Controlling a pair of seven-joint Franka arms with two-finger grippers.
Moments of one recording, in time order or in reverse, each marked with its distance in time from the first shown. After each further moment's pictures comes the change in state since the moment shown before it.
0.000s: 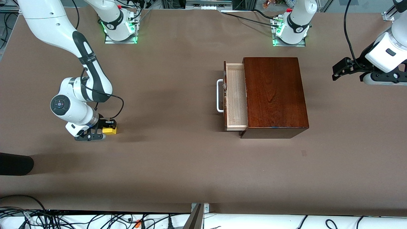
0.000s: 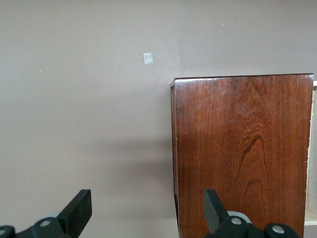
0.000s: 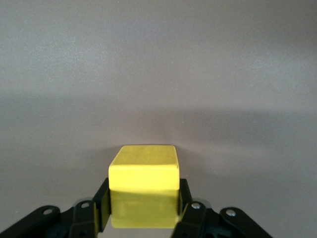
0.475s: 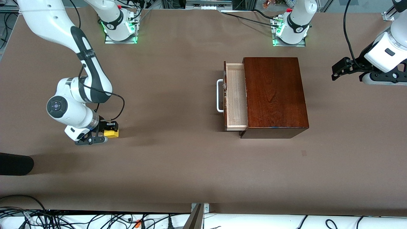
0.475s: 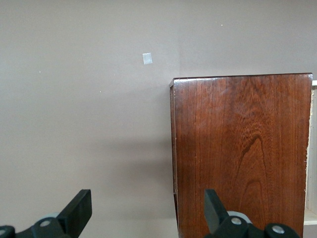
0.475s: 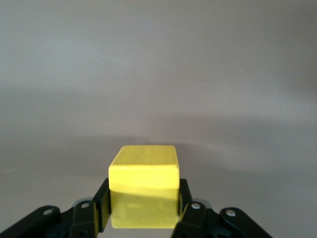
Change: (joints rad) left arm 0.000 0.000 -0.003 0.000 0.000 0.000 0.000; right arm 0.006 -0.026 0.057 0.167 0.000 -0.197 -0.034
